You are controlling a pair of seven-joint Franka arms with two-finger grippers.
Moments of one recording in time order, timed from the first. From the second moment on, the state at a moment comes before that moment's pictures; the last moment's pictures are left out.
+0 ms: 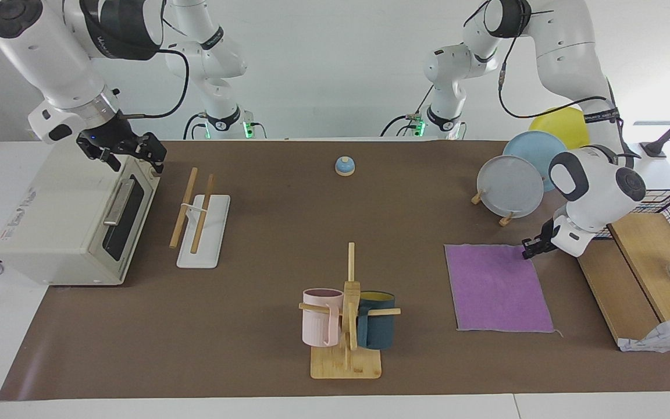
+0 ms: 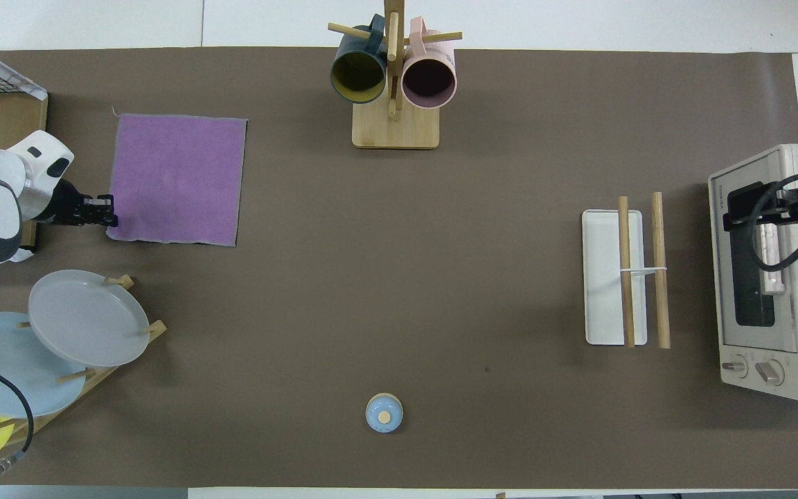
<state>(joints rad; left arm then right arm) 0.16 0.39 -0.04 -1.86 -0.12 2.18 0.14 -0.01 0.00 -0.06 -1.66 0.02 1.57 0.02</state>
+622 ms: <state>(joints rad) 0.14 0.32 -0.05 -1.82 -0.12 2.18 0.29 -0.01 0.00 -0.06 -1.66 0.02 1.57 0.02</state>
